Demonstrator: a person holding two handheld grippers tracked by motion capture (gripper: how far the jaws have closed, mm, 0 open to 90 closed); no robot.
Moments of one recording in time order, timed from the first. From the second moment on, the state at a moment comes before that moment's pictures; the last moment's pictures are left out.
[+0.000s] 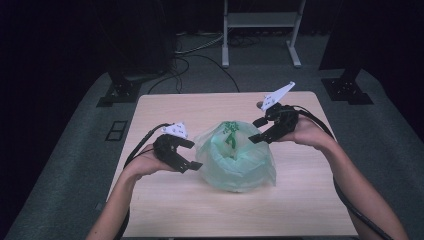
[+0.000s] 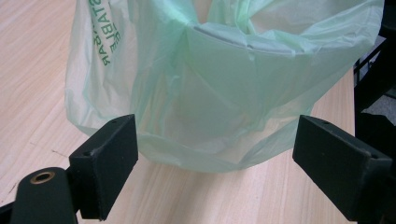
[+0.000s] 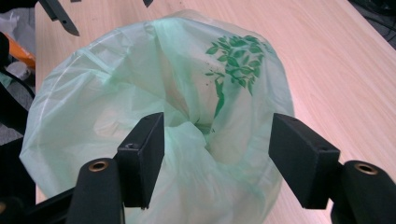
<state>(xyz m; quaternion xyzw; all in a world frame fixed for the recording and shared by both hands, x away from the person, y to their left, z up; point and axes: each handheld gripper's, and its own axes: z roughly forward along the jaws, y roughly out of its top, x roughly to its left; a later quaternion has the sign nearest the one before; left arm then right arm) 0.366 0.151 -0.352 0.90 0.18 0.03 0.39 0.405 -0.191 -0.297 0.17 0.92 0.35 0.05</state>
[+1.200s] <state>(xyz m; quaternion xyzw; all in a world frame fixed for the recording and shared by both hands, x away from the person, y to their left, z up) 0.364 0.151 -0.347 0.90 0.18 0.04 0.39 0.397 -0.266 -0.318 0.25 0.89 0.38 0.06</state>
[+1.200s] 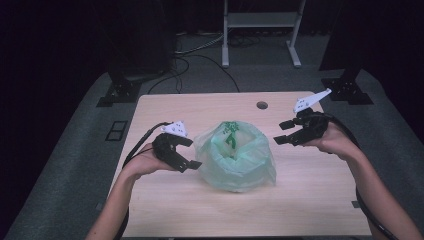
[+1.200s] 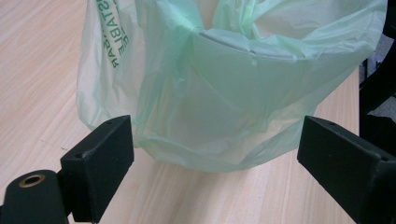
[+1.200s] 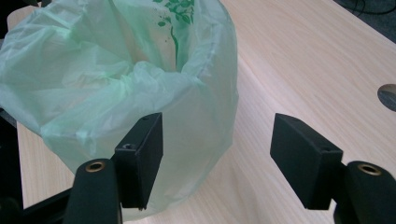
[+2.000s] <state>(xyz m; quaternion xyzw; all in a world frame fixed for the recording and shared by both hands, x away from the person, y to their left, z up) 0.360 0.155 -0.369 0.90 0.19 0.03 0.38 0.385 -0.298 -0.357 0.27 0.88 0.39 0.05</state>
